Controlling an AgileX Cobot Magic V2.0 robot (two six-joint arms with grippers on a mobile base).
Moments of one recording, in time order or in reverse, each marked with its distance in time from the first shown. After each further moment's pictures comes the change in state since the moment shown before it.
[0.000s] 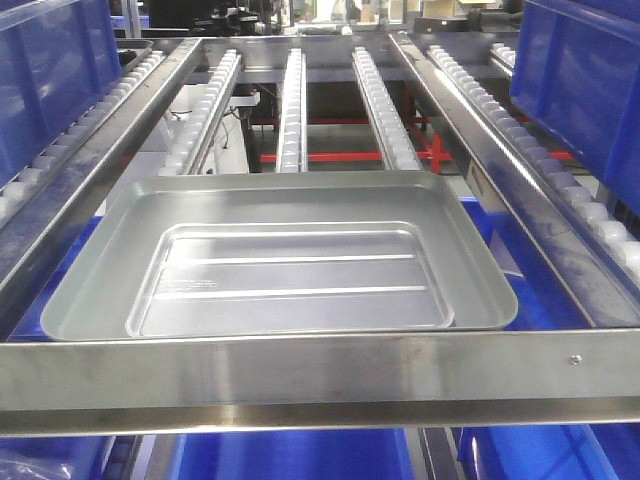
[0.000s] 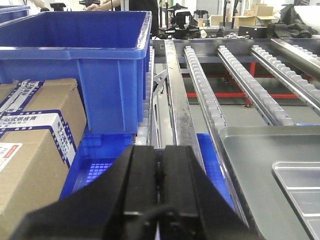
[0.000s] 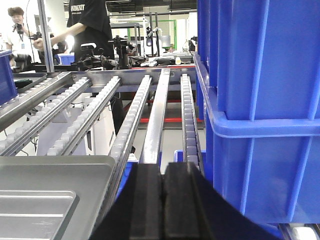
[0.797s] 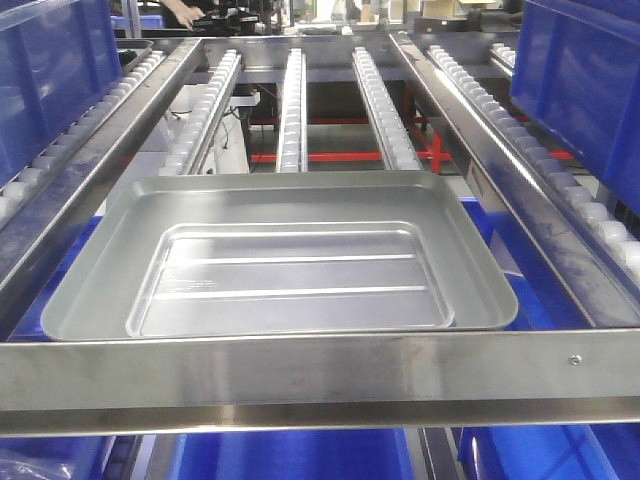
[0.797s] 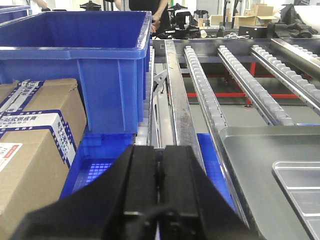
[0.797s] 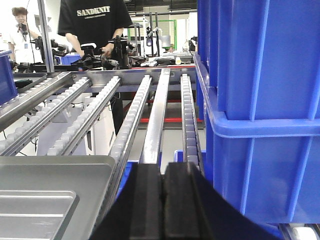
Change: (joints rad) left arm 0.000 0.000 0.000 0.000 0.001 0.000; right arm 0.000 0.000 0.000 0.000 0.000 0.000
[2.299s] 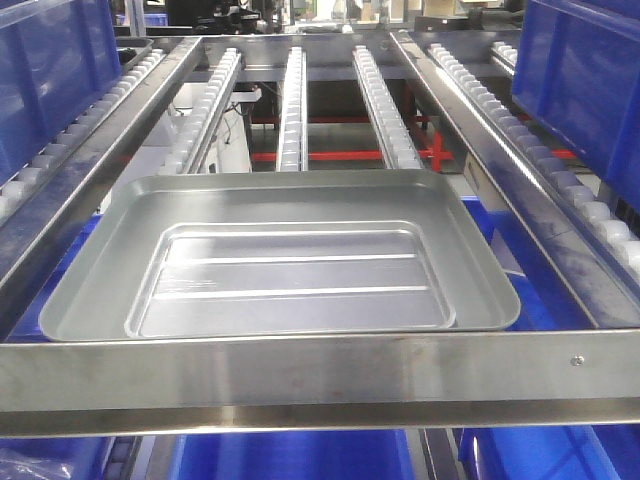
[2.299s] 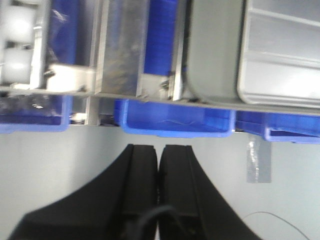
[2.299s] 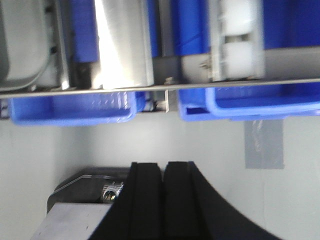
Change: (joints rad) left arm -0.045 0.997 -0.657 -0.344 0.743 0.023; right arm 0.054 1.127 -0.634 0.145 0.760 0.026
